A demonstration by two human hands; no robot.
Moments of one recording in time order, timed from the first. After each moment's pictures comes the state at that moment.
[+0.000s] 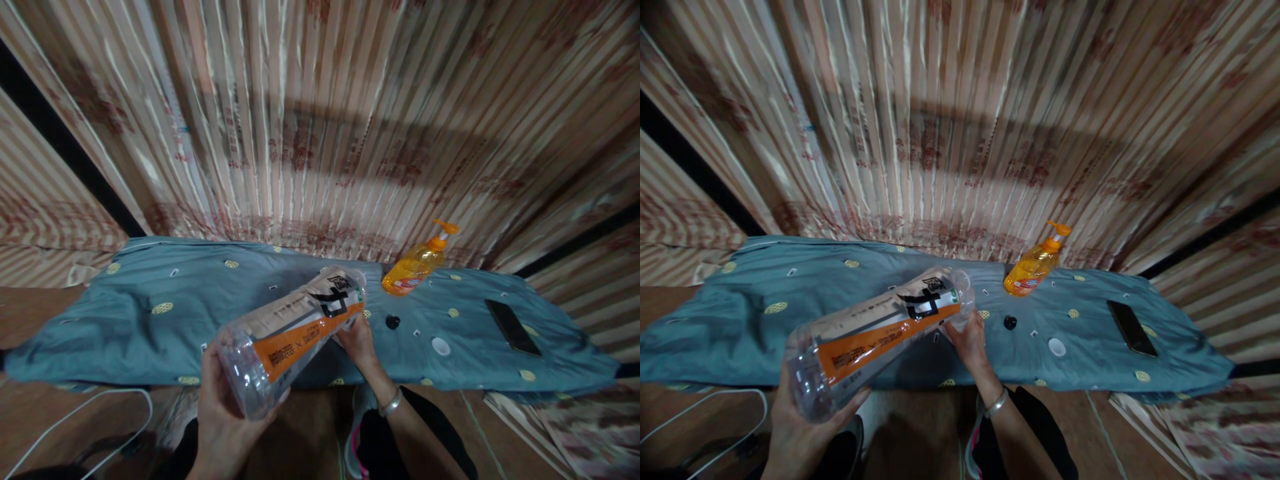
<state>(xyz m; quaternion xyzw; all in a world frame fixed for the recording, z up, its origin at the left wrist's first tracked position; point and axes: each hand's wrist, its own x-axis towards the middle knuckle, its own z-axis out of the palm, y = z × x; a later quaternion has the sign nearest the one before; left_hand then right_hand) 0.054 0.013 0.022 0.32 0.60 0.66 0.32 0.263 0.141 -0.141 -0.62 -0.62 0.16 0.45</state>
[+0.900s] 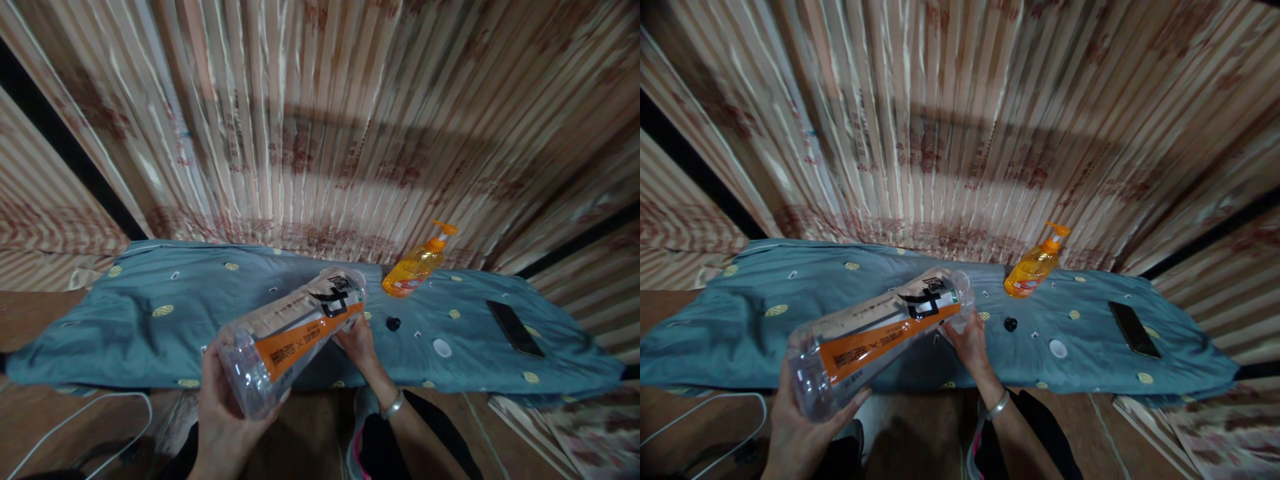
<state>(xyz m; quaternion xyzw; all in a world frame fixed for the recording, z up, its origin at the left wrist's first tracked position) 0.056 0.014 0.024 0.32 0.59 0.66 0.32 0.263 0.142 -0.139 -0.61 -0.63 0.15 0.46</state>
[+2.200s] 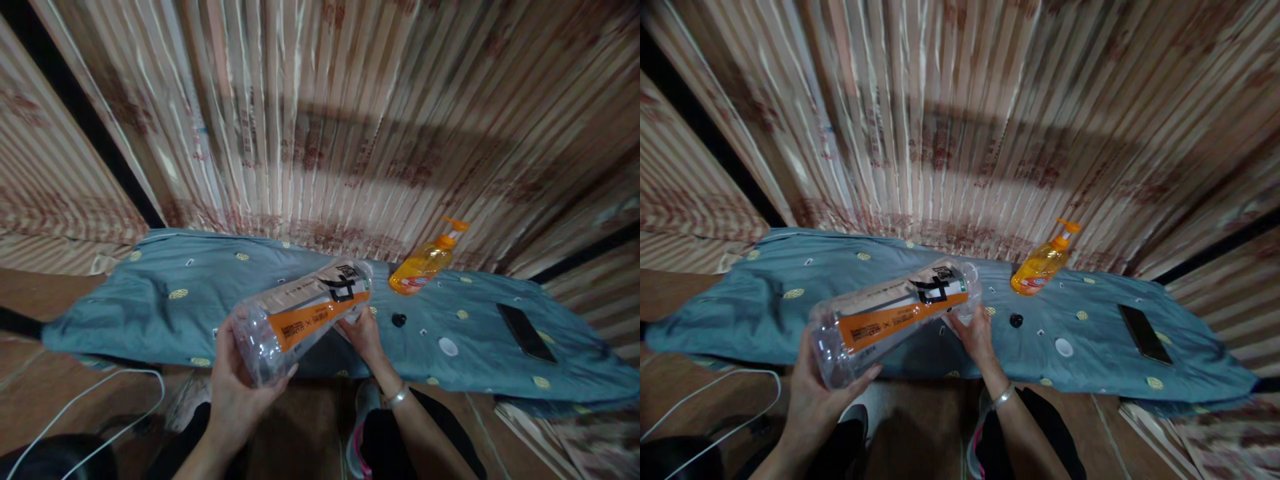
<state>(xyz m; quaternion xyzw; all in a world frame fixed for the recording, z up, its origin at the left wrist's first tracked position) 0.051 0.012 0.012 0.37 0.59 0.66 0.29 0.267 0.144 -0.136 -0.61 -0.65 0.13 0.44</state>
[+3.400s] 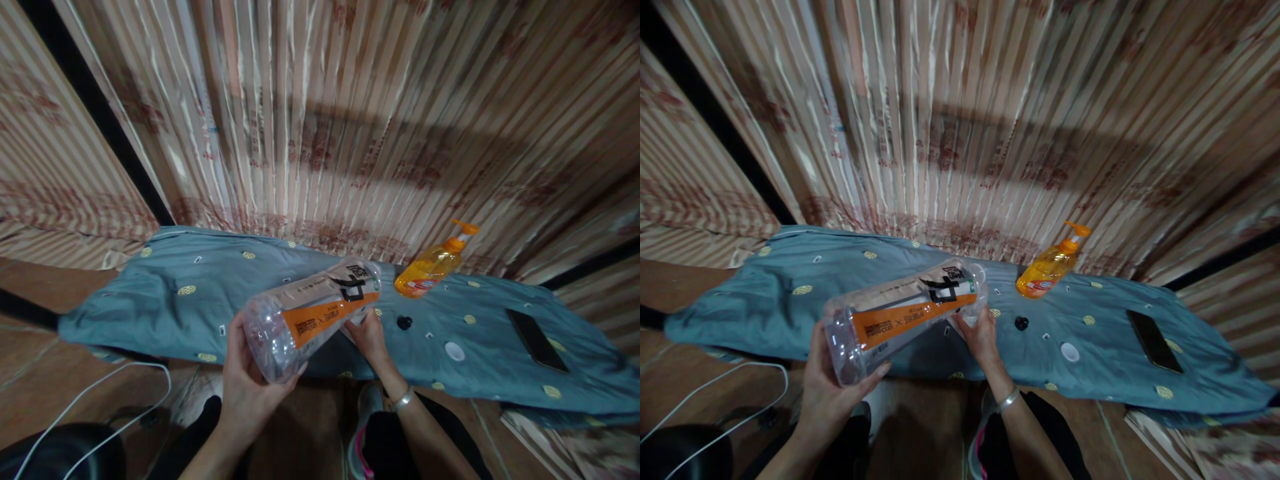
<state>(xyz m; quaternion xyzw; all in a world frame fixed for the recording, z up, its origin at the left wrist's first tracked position) 0.035 0.018 -0.005 0.45 0.54 0.64 0.30 0.268 0.144 -0.142 -0.61 -0.64 0.15 0.45</state>
